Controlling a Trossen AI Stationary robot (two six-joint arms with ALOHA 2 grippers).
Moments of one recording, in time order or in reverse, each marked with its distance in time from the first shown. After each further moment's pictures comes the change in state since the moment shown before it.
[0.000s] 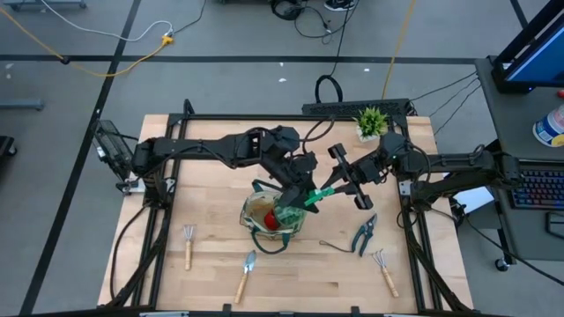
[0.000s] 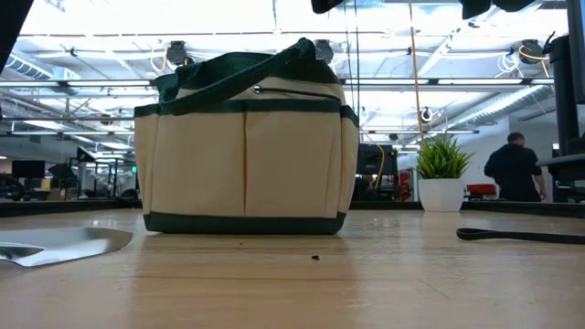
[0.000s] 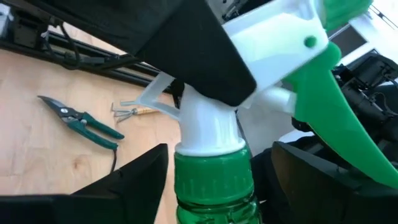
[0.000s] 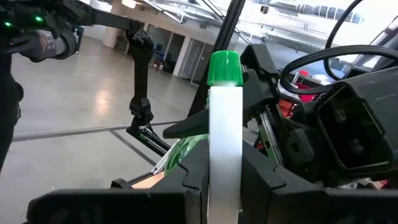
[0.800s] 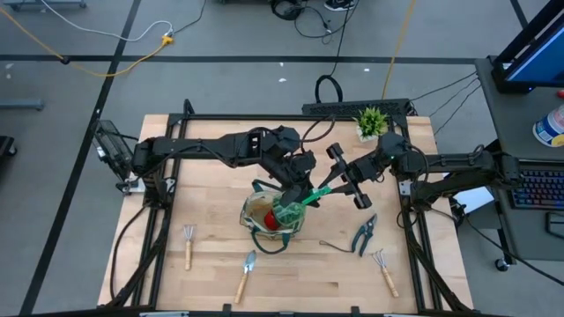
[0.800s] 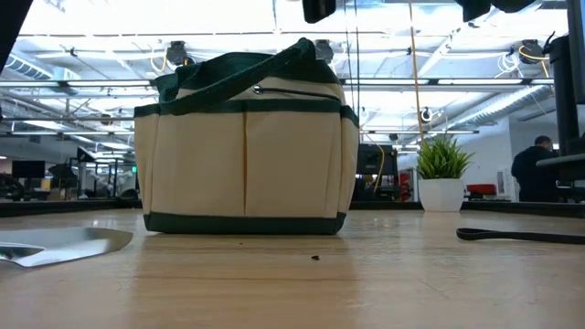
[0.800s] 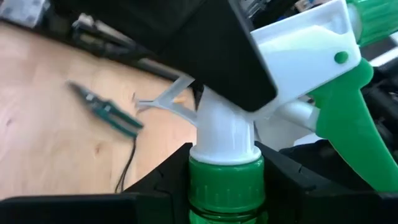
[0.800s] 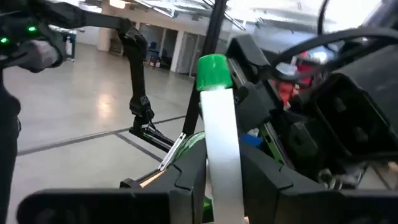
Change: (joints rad) left arm 0.006 -0.011 0.002 -0.109 -0.067 0.007; right arm 0.000 0.000 0.000 -0.025 0.043 0.121
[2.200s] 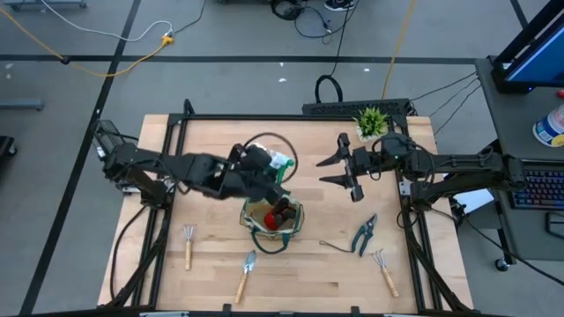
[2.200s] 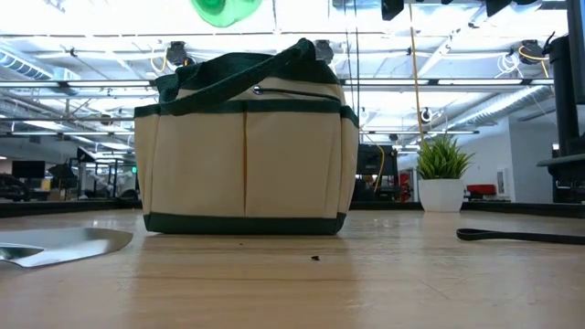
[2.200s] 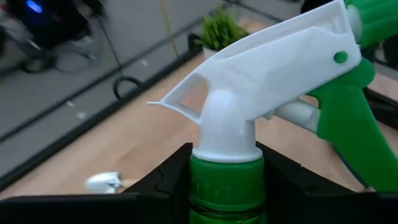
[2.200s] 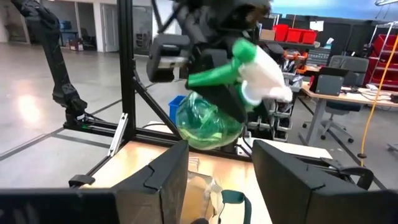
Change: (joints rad) left arm -0.297 -0.195 -0.038 -0.471 -1.379 -0.261; right arm 0.005 -0.091 0.001 -0.227 0.326 0.062
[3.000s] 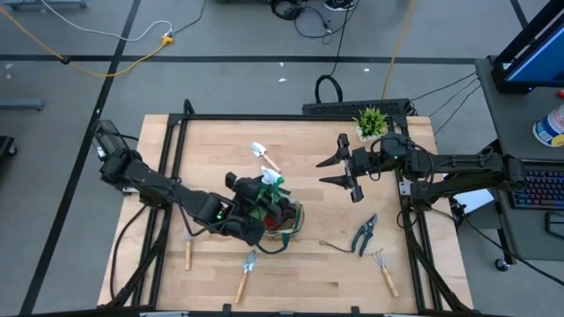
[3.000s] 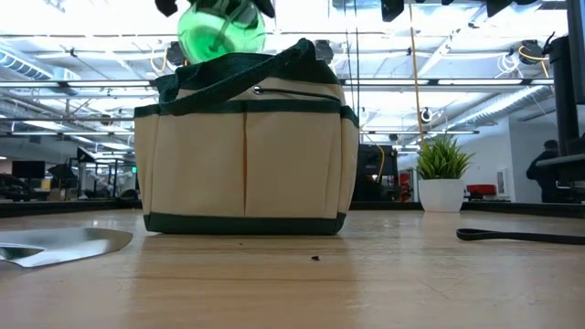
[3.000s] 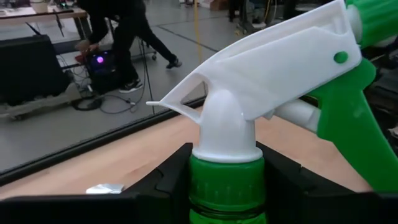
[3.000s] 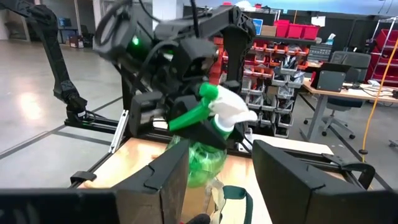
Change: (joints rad) left arm -0.169 0.000 -0.427 0.435 -0.442 -0.155; right arm 0.000 0.000 0.000 -0.012 -0.001 0.001
